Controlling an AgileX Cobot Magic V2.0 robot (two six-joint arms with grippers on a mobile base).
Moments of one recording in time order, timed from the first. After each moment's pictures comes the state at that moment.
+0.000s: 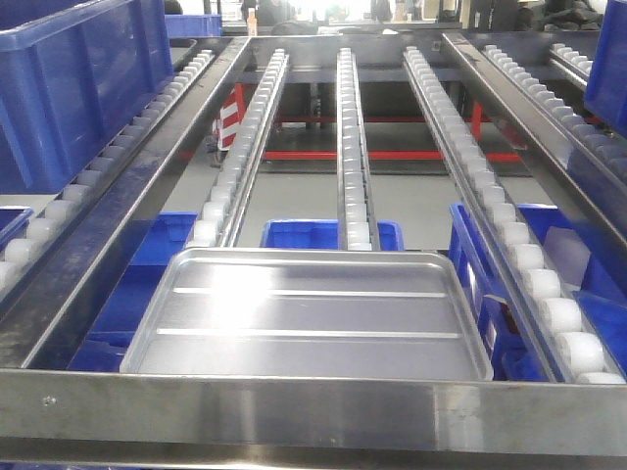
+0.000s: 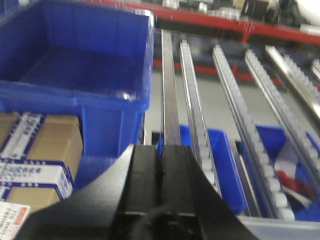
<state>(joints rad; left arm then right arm) -0.10 0.43 -0.72 -0.12 0.51 0.00 0.00 0.31 -0.47 0.01 0.19 0.06</state>
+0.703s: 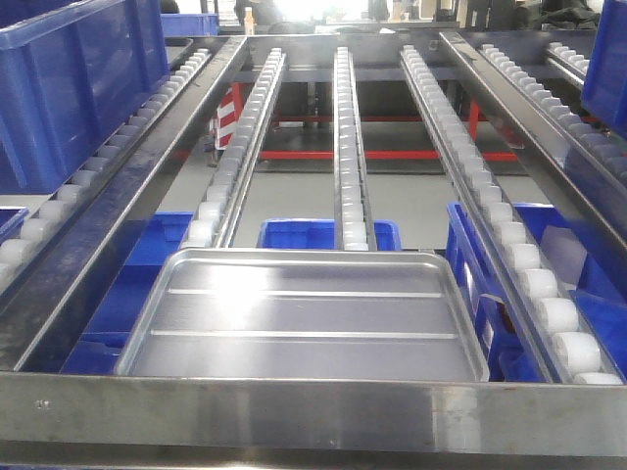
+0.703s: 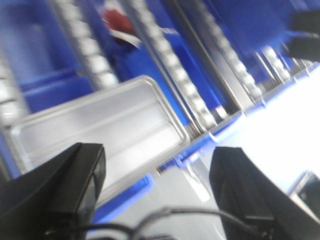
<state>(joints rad) -0.54 1.00 -0.89 -0.61 0.67 0.39 0.42 0.91 -0.74 0.08 0.43 0.06</state>
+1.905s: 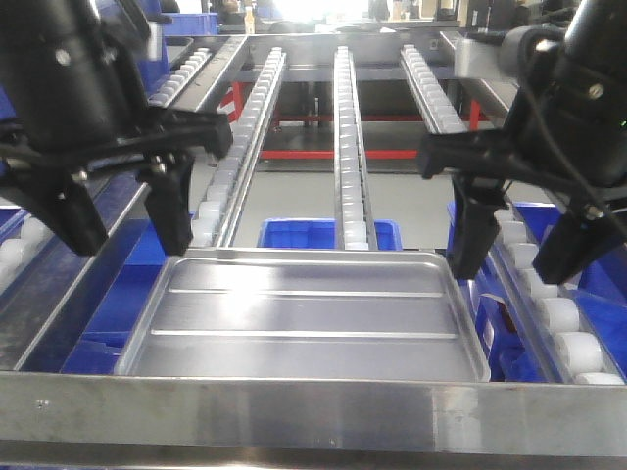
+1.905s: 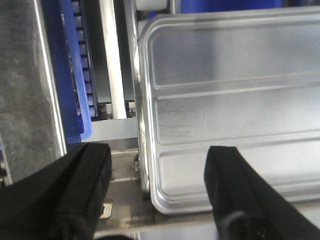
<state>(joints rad) -0.63 1.64 -1.14 0.09 0.80 -0.48 0.42 1.55 -0.95 0.08 0.65 0.35</state>
